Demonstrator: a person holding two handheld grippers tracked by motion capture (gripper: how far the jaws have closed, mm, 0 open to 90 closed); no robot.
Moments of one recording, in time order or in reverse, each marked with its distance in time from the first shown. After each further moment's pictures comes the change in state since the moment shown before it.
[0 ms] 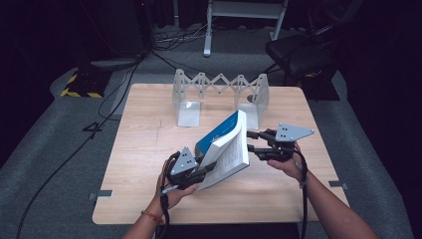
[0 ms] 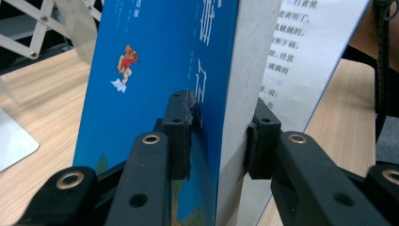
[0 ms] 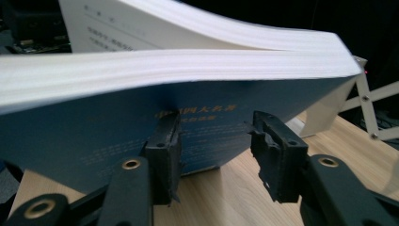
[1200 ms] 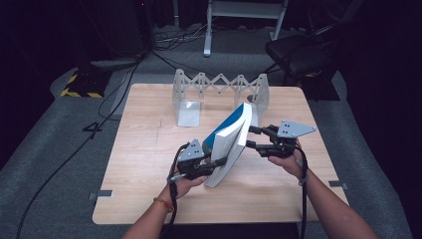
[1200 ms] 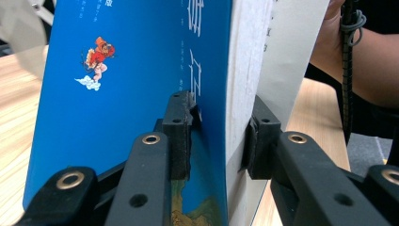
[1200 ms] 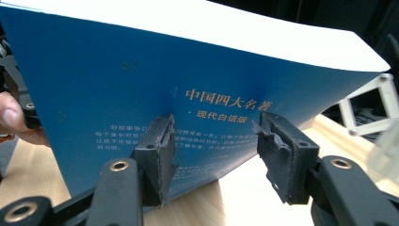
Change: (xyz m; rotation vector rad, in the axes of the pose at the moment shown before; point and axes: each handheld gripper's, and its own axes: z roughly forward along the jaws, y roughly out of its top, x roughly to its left) left arm 0.016 0.007 0.048 -0.051 -0.180 -0.063; right arm -0.015 -0.004 -0.006 -0.019 -0.052 0.022
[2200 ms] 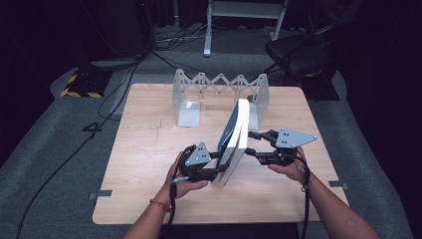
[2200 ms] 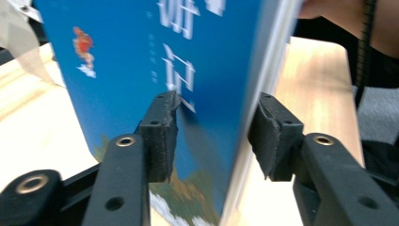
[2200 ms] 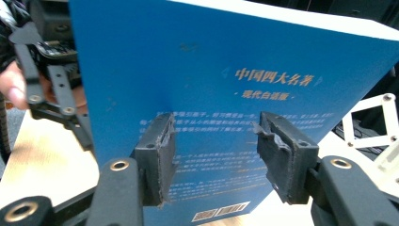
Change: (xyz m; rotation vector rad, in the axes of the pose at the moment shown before) left arm -0.017 0.009 -0.010 0.136 0.036 0.149; right arm 0.028 0.009 -0.005 0.035 -0.001 -0.114
